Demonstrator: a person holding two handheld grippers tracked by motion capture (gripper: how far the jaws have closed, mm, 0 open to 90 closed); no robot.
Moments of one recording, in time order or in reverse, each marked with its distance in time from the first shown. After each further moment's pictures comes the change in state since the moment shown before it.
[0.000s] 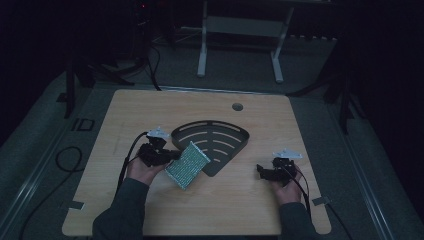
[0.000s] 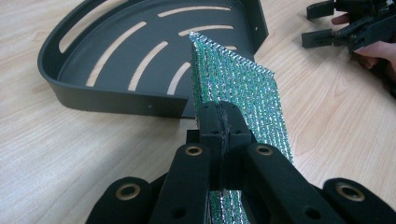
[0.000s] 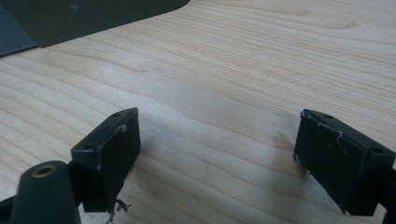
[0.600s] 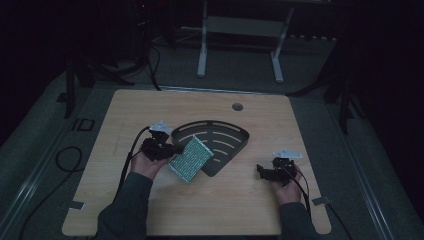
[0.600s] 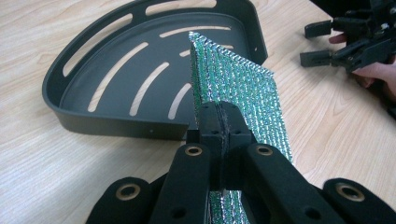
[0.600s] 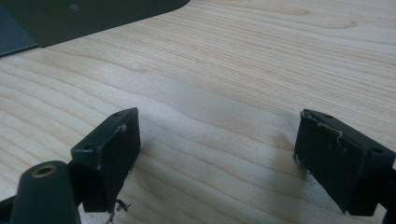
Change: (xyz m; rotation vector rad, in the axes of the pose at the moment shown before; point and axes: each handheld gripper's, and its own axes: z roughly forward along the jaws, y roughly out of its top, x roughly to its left) left arm 0.002 0.015 0.004 -0.035 0.000 -0.016; right arm 0.000 0.000 0.000 -0.001 0.000 0.002
